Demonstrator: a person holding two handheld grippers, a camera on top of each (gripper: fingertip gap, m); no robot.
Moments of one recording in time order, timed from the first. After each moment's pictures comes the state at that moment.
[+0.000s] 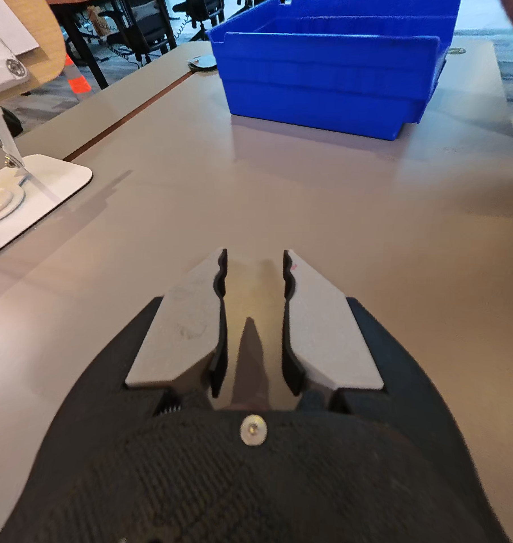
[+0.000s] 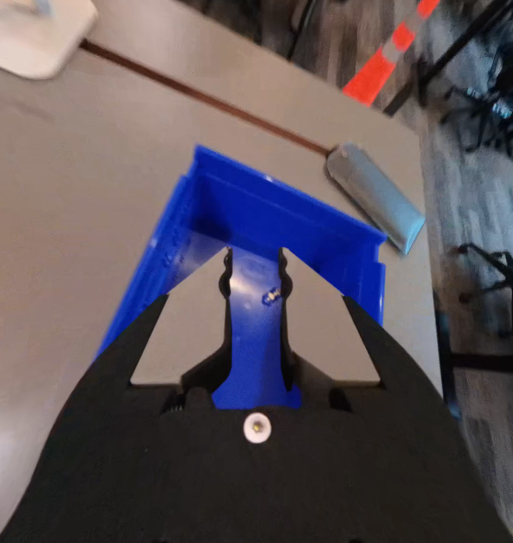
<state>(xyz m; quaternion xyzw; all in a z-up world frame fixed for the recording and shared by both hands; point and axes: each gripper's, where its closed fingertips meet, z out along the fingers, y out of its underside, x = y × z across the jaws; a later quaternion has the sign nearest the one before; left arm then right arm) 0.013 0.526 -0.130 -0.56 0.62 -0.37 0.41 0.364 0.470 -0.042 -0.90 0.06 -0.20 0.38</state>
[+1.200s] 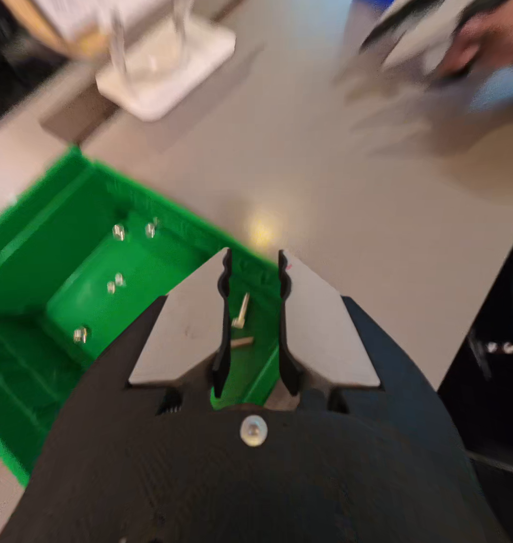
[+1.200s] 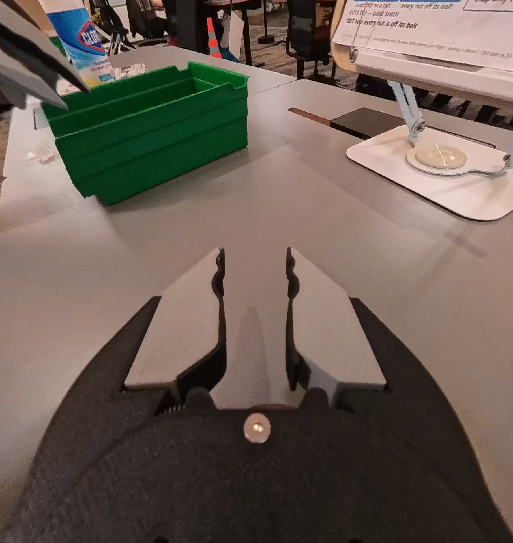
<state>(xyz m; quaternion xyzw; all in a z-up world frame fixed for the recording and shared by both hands) -0.216 0.627 -0.062 -0.69 0.59 -0.24 0.35 0.053 0.554 -0.094 -0.79 -0.19 0.19 0.55</state>
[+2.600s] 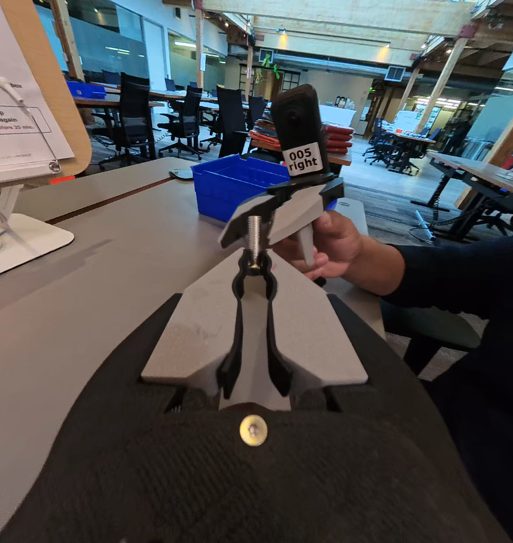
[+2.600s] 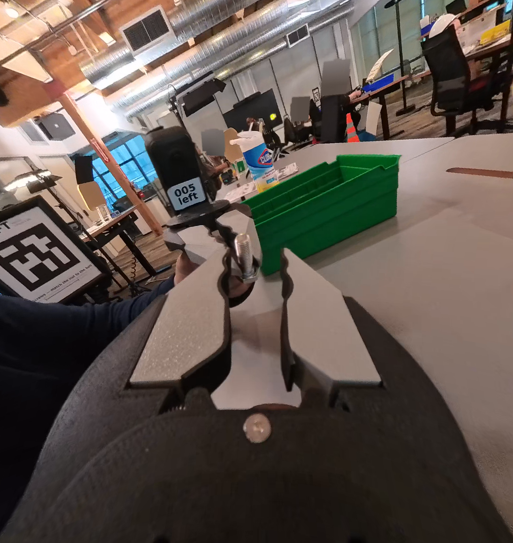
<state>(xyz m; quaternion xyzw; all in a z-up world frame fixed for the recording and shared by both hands) -0.028 0.496 -0.034 -0.51 0.52 -0.55 0.41 -0.037 0.512 -0.018 -0.67 -0.19 0.46 0.55</state>
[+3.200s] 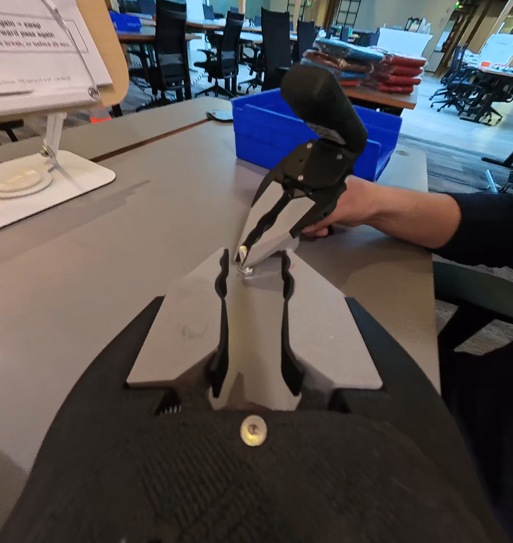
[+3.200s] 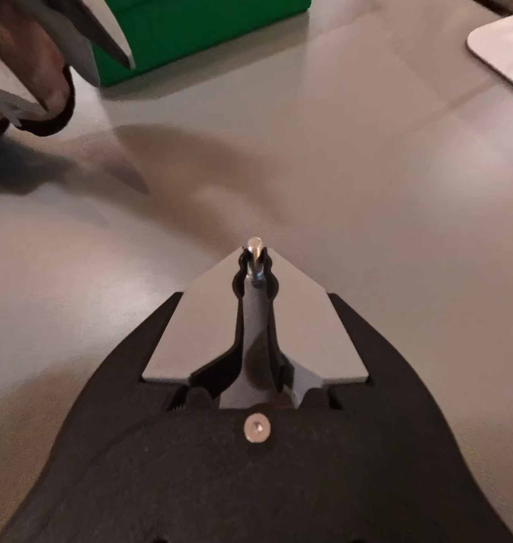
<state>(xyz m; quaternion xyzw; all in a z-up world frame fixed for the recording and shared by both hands) -0.046 0.523 -0.083 -0.58 0.53 -0.46 0.41 0.016 0.537 -0.166 -0.85 -0.29 0.18 0.41</state>
